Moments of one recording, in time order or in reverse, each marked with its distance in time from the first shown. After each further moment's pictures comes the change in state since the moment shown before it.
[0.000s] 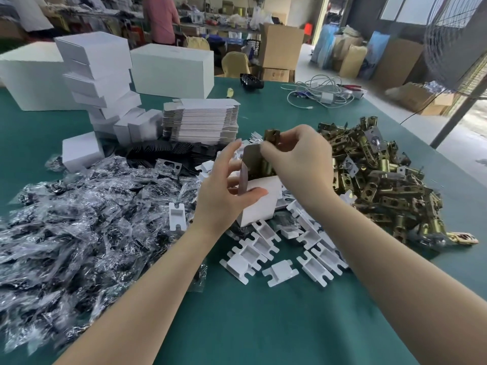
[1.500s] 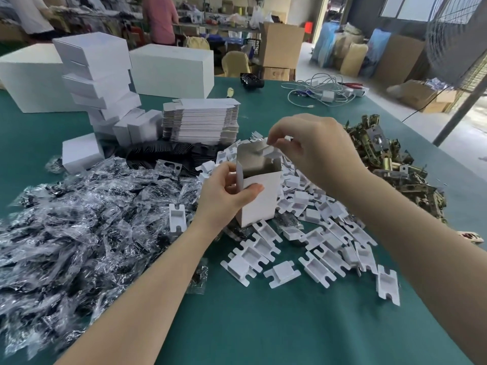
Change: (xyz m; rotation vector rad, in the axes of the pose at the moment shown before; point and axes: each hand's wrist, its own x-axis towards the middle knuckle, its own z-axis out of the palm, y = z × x) left_hand 0.004 -0.017 0.000 -0.103 -0.029 -0.276; right_hand 0.016 0.000 -0.039 -0.318 -0.214 -0.680
